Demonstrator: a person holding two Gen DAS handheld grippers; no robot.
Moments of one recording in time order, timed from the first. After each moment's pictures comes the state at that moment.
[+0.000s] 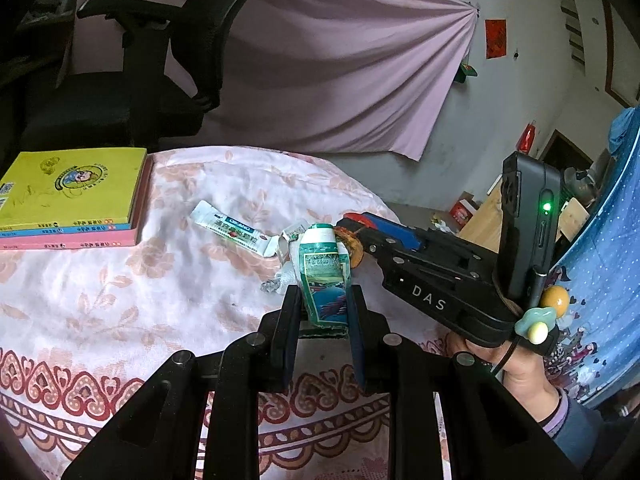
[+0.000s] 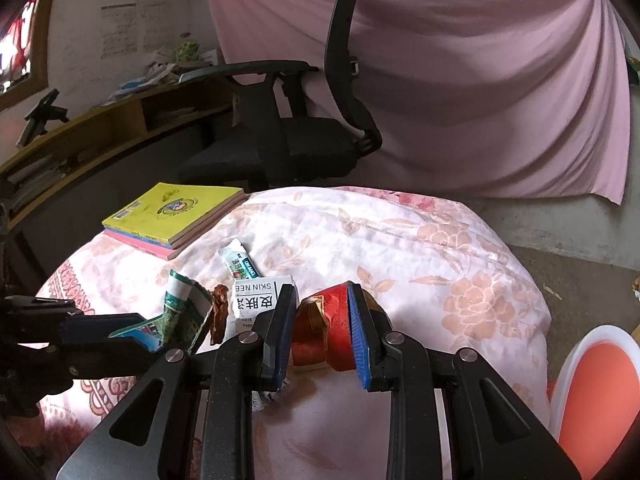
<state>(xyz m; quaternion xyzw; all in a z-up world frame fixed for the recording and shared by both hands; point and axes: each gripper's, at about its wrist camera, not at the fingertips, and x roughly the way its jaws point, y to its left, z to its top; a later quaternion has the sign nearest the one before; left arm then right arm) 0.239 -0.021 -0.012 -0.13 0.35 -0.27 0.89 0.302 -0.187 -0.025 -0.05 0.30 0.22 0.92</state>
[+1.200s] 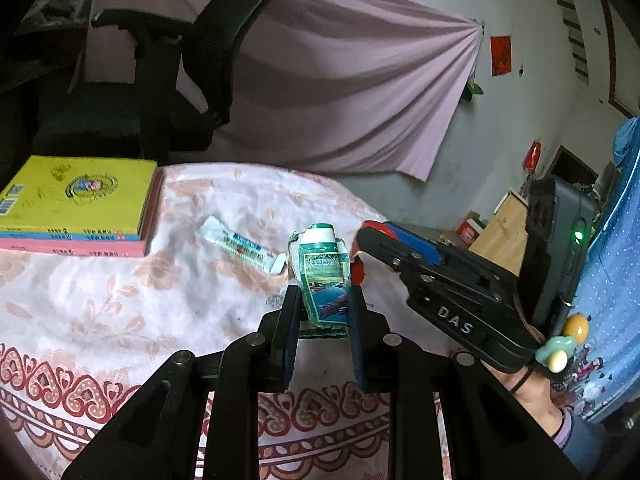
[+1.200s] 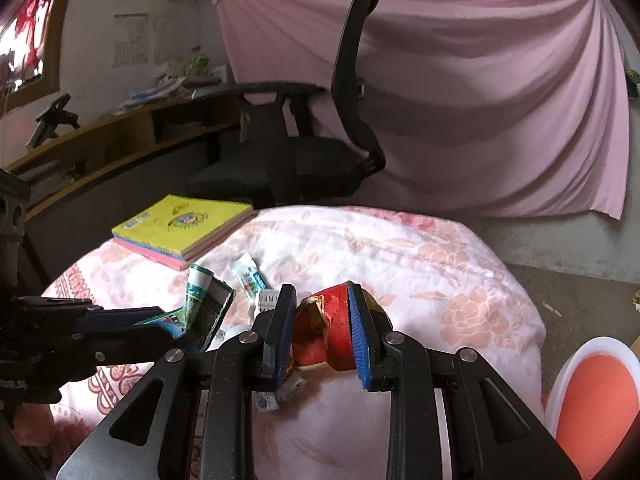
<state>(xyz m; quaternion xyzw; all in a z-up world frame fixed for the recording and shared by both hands) 0.234 -0.020 -0.008 -0.14 0.31 -0.24 0.91 0.283 -0.193 -0.013 -0.05 0.25 0.23 0.94</state>
